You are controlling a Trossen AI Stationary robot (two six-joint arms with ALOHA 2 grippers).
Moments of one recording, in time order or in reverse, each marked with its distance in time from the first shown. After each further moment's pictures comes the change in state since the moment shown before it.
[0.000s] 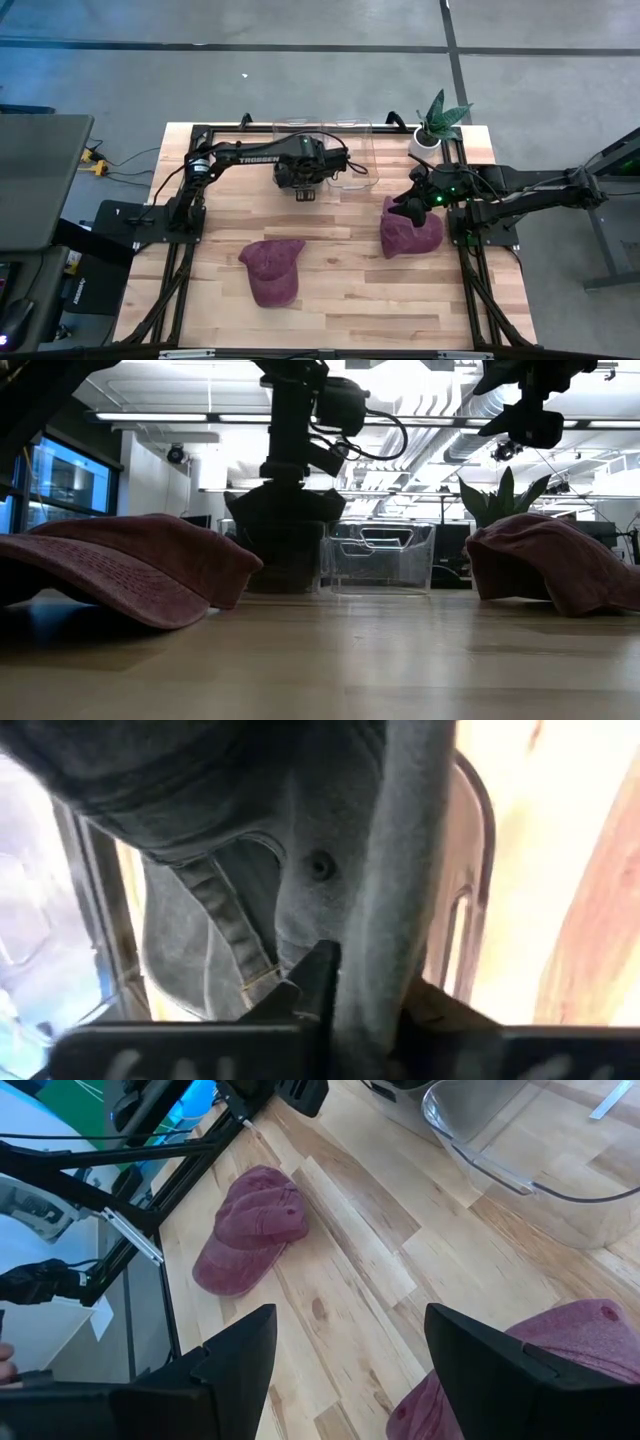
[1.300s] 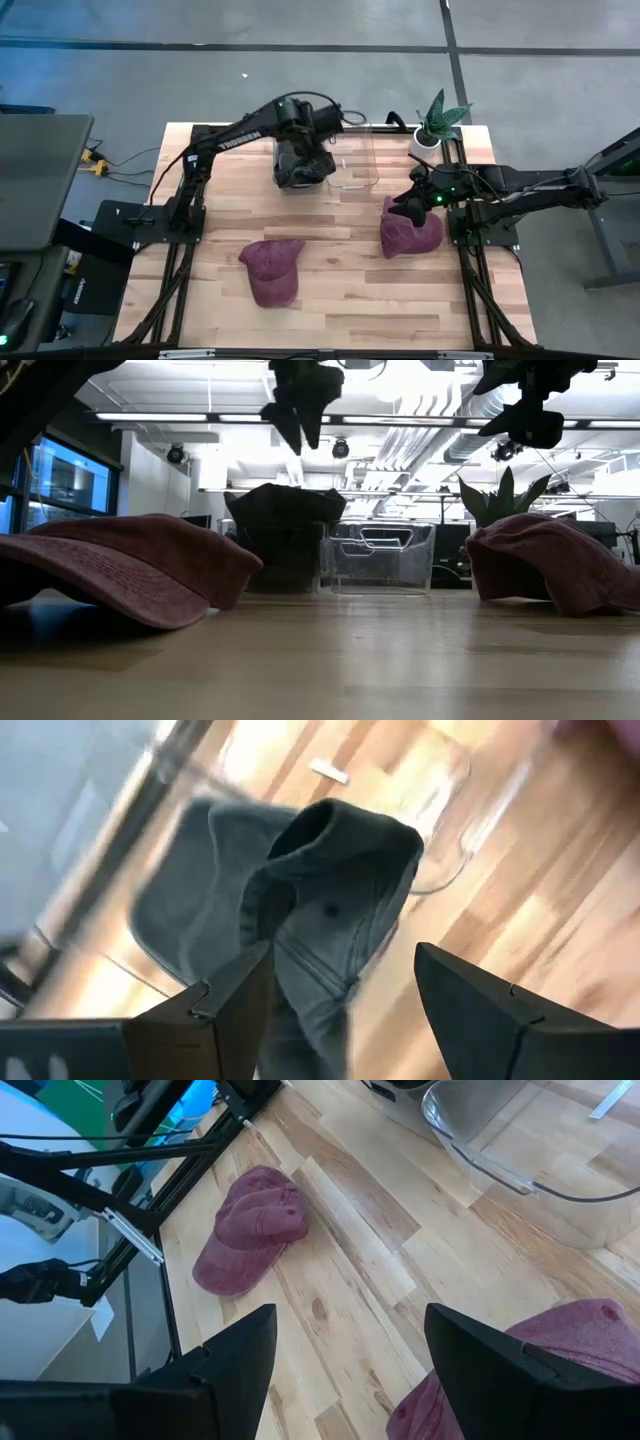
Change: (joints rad) left arm 0.061 -0.003 0.488 -0.240 0.174 -0.489; right arm 0.000 0.000 0.000 0.000 0.000 0.002
